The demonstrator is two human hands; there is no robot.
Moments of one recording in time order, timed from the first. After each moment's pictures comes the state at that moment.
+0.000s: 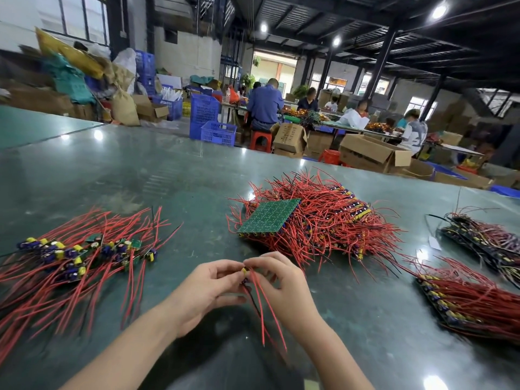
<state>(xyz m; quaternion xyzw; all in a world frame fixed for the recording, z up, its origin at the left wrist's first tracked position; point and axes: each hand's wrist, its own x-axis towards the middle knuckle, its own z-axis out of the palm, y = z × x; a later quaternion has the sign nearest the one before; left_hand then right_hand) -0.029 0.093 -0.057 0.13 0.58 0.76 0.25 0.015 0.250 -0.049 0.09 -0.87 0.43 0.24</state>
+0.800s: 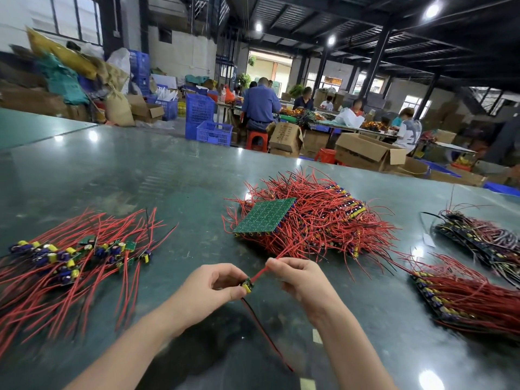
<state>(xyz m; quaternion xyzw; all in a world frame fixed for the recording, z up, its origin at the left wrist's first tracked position) -0.028 0.090 -0.056 0.26 0.72 0.62 0.16 0.018 0.280 -0.034 -0.11 -0.74 0.66 0.05</state>
